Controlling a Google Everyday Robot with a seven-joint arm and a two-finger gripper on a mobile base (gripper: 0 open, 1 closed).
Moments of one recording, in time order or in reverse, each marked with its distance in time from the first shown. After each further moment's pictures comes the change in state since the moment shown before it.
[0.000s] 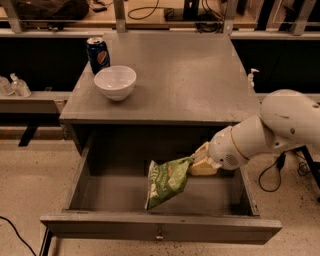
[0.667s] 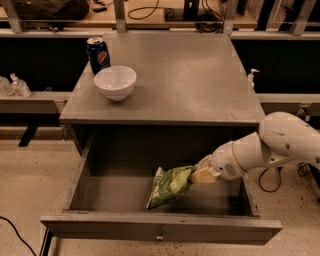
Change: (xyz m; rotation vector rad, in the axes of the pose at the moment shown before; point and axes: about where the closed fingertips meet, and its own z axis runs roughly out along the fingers) arm 0.047 -0.017 0.034 -0.017 -0.049 0.210
